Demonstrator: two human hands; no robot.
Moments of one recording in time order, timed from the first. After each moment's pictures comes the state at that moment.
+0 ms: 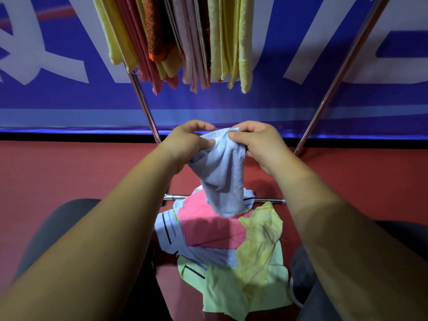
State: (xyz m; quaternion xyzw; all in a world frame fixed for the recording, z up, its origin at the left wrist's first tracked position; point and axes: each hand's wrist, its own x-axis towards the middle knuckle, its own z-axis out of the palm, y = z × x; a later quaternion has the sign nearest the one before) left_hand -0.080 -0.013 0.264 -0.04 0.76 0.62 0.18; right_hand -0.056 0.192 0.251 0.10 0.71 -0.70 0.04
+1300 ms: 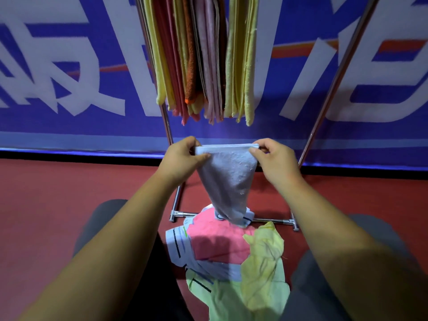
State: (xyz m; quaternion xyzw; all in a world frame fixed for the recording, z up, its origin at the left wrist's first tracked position) left_hand 0.001 -0.062 0.341 0.06 0.90 0.43 -0.05; right_hand 0.013 0.198 0.312 0.06 0.86 -0.48 -0.16
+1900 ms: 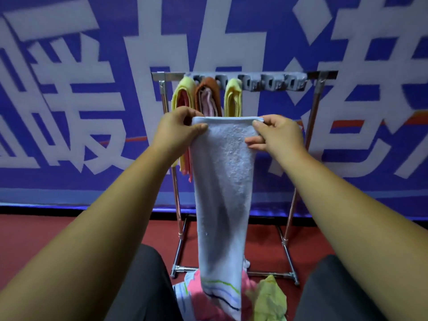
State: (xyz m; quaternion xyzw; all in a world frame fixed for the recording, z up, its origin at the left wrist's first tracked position) left_hand 0.046 -0.061 0.582 0.15 0.83 0.48 -0.22; right_hand 0.047 0.183 0.559 0.00 0.71 -0.68 -0.18
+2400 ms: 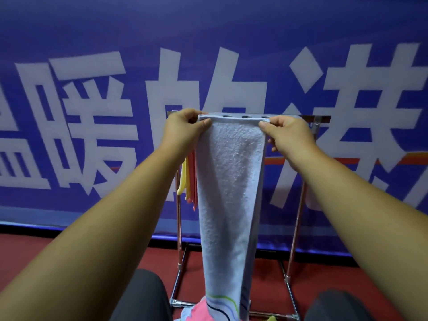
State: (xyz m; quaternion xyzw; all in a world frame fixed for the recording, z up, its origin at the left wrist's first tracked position) left_hand 0.059 -0.060 0.659 0.14 0.76 0.57 -0.27; right_hand 0.058 0.200 0.652 -0.04 0.80 -0.53 -0.29
